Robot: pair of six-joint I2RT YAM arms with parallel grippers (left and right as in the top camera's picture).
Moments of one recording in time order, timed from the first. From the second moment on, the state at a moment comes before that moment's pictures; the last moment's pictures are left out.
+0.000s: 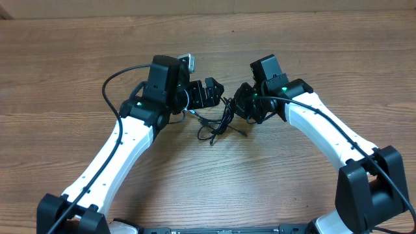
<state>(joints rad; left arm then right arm) -0.37 1.51 1.12 -0.38 0.39 -0.58 0.40 1.73 1.24 -0.64 -0.41 1.01</state>
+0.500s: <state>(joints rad) -0.37 1.78 1.13 -0.24 0.65 -1.00 0.40 1.73 1.24 -0.64 -0.41 0.97</state>
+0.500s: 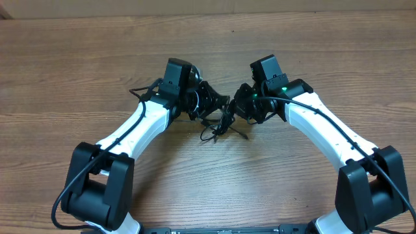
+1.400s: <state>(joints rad) -0.17 1.79 1.12 0.31 1.30 -0.76 0.27 1.73 1.24 -0.64 -0.23 1.01</state>
